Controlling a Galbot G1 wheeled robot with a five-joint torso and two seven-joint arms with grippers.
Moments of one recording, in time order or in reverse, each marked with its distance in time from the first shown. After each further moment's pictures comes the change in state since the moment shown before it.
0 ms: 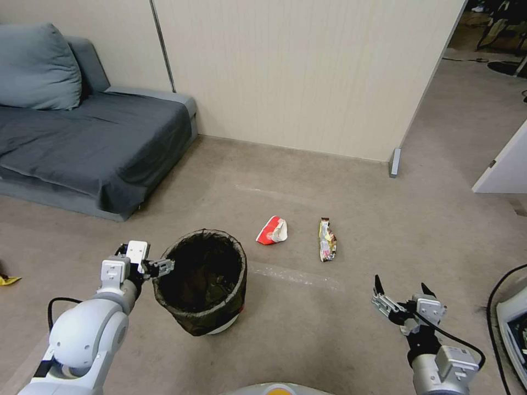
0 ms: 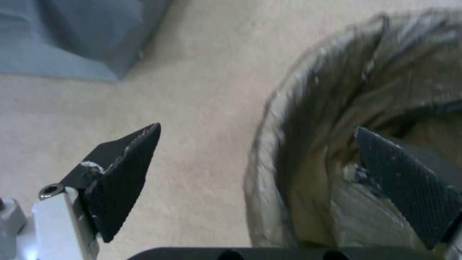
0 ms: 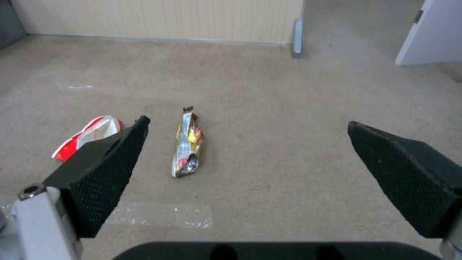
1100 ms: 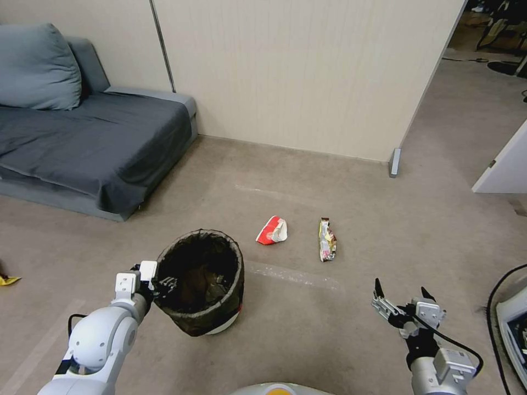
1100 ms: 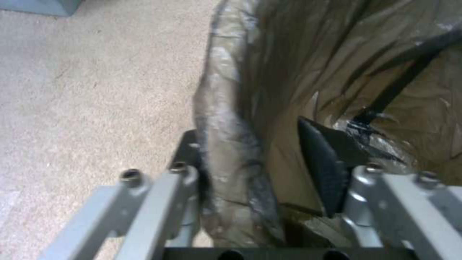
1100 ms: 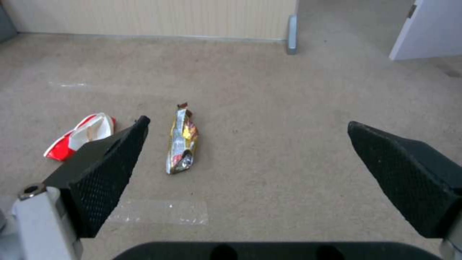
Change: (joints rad) left arm -0.023 -0.018 0.024 0.141 -0.037 -0.002 0.039; right arm -0.001 0.009 0.005 -0.021 0.000 0.018 0.008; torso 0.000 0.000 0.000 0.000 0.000
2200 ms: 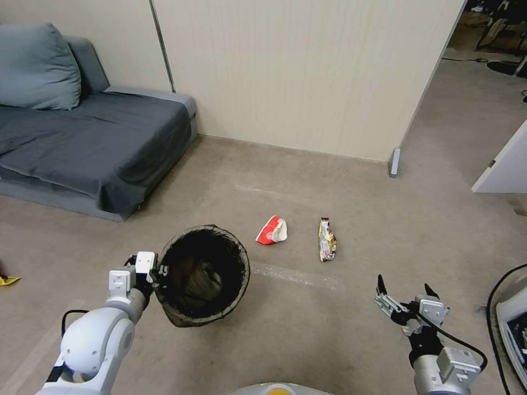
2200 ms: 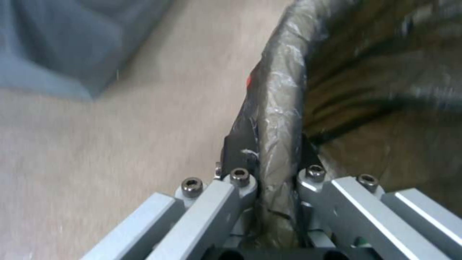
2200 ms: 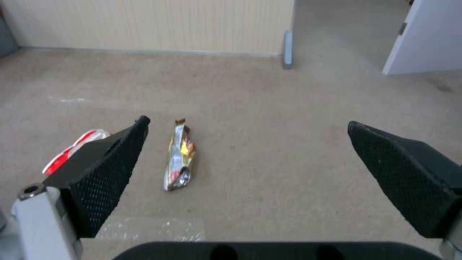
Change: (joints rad) left arm 0.056 -0.022 -0.040 -0.172 -0.022 -0.109 -0.017; right arm 0.001 -0.001 0.011 0.030 0.003 0.003 0.002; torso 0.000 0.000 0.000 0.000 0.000
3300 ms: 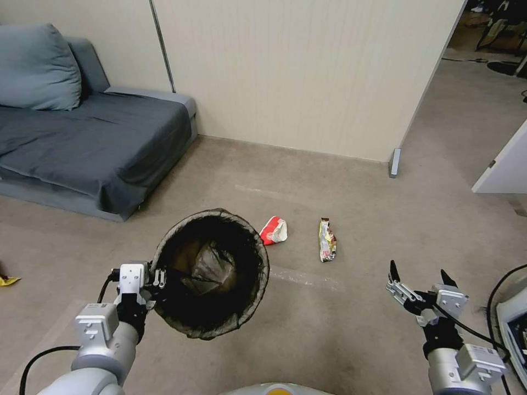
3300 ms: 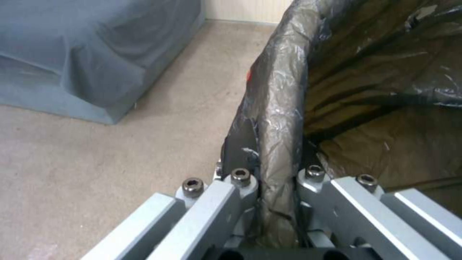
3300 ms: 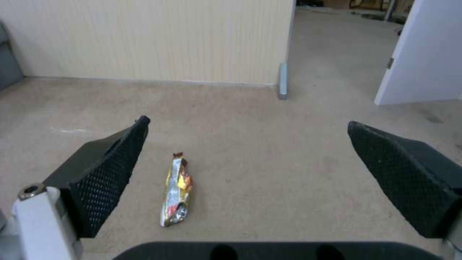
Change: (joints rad) left arm 0.311 -0.187 -0.017 -0.346 0.140 -0.116 -0.008; right arm -0.007 0.006 0.035 0.073 0.005 0.018 -0.019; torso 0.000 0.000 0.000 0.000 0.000
